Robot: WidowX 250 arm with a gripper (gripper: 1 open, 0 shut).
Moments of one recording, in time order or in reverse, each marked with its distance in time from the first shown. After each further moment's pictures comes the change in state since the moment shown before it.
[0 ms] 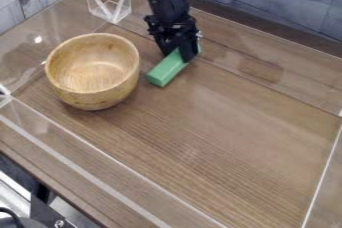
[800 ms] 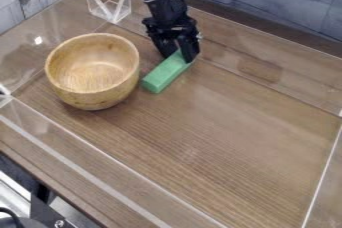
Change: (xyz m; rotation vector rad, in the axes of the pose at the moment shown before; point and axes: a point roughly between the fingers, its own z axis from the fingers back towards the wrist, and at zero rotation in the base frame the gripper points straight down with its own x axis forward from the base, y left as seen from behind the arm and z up) arm -0.001 0.008 -0.001 0.015 -0.044 0.096
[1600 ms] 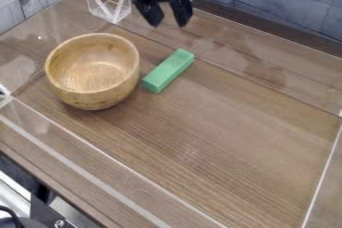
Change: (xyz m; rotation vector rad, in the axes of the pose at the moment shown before) arm 0.007 -0.014 0.075 0.035 -0.123 0.090
